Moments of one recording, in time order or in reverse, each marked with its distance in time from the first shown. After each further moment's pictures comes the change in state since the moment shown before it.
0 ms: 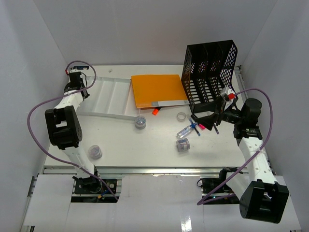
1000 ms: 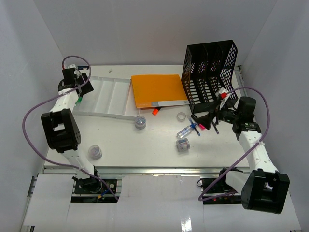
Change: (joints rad) left arm 0.037 -0.015 0.077 -0.063 0.251 -0.042; right arm 0.003 0.090 0.038 -0.256 0.179 -0.249
